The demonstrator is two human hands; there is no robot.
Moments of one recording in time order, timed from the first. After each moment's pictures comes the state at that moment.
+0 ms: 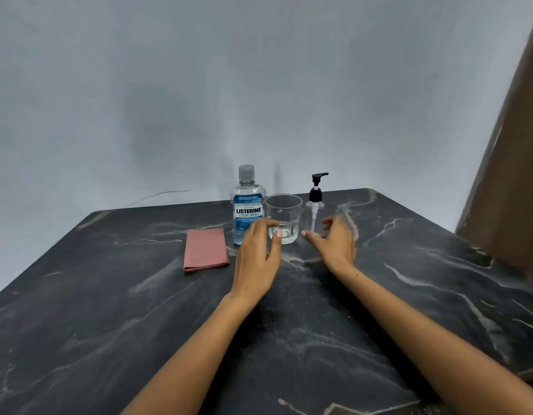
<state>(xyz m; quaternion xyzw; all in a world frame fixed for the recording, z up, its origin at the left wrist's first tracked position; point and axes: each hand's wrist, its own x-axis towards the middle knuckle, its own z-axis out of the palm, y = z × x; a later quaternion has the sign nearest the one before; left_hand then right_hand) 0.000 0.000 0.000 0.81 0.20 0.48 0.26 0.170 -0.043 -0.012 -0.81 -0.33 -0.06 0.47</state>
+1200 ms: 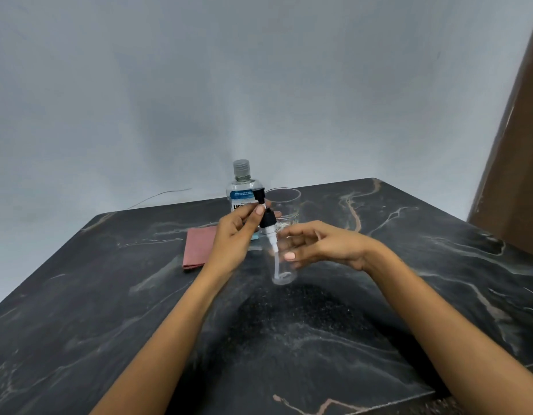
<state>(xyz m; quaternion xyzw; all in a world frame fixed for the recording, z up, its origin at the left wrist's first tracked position) -0.022 0.011 0.035 0.72 0.15 0.43 0.52 0.145 -0.092 0.042 -0.56 -0.58 0.44 0.40</state>
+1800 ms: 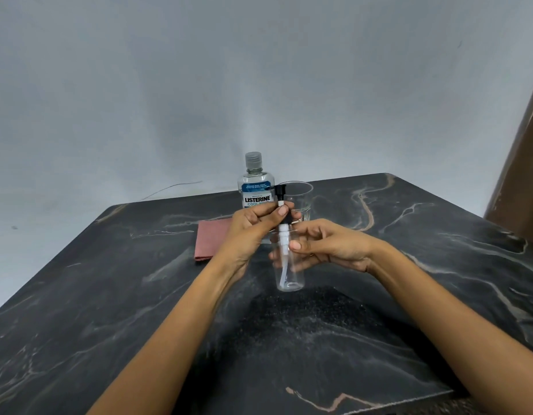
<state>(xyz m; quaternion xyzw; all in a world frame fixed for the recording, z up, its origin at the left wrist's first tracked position) -0.026 0.008 0.038 0.67 0.10 0.36 0.64 0.129 -0.088 0.035 -0.46 -0.58 0.52 0.44</state>
